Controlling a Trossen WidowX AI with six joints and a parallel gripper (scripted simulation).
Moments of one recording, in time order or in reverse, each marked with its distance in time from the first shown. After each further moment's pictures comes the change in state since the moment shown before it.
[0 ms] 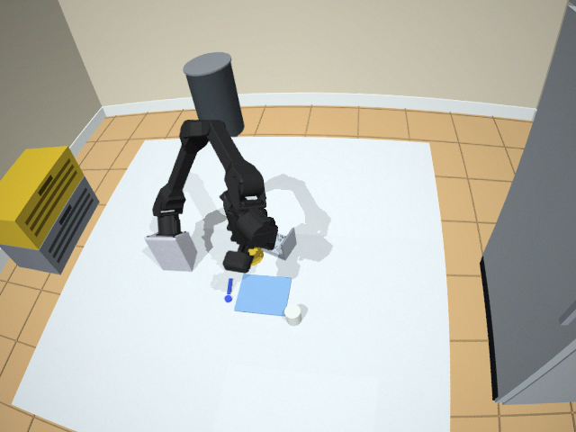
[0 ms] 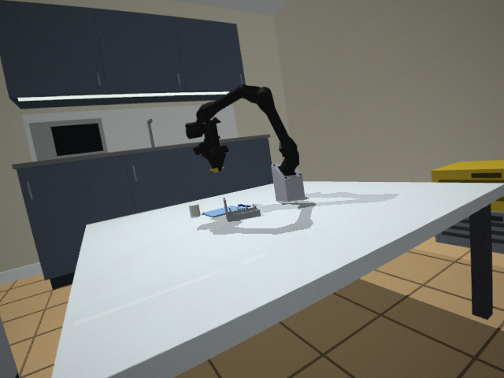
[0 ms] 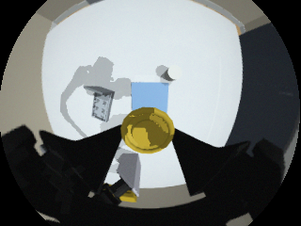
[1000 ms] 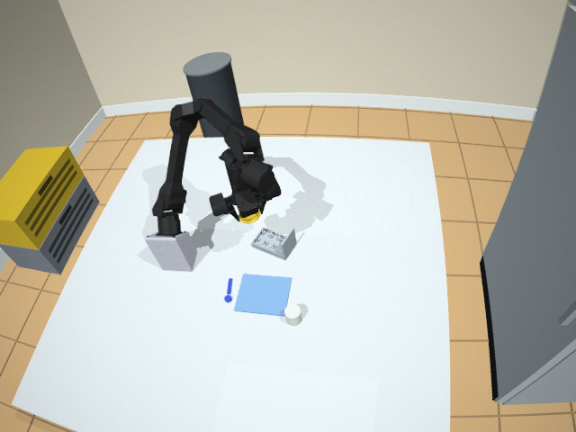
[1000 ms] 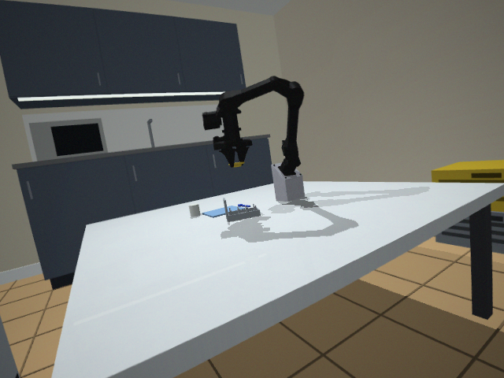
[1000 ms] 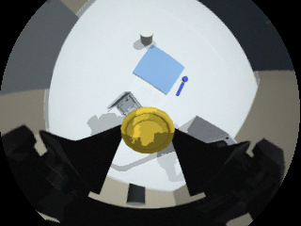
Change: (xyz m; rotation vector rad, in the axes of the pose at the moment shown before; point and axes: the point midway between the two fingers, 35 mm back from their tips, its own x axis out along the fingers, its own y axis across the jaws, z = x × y) arm -0.010 0.126 -0.040 1.009 -0.003 -0.009
